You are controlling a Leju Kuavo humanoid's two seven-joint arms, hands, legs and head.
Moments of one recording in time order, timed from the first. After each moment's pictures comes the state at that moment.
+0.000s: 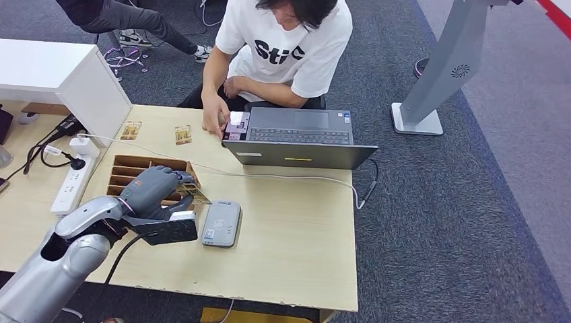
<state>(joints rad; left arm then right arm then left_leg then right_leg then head) -0.62 0.38 -0.80 -1.43 -0.55 -0.23 -0.11 -0.09 0.14 -1.08 -0.21 1.25 -0.33 0.11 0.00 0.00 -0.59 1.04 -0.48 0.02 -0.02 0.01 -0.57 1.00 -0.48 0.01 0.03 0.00</state>
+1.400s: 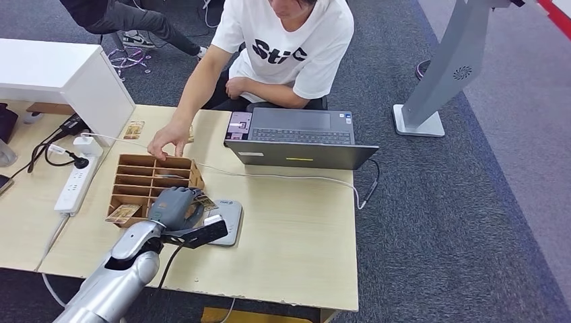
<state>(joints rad) -0.56 0.09 -0.72 -0.85 -0.85 0.16 -0.11 -0.10 0.15 -1.04 -0.21 1.33 -0.31 0.12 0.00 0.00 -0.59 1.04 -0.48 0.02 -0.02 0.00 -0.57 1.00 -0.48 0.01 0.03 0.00</state>
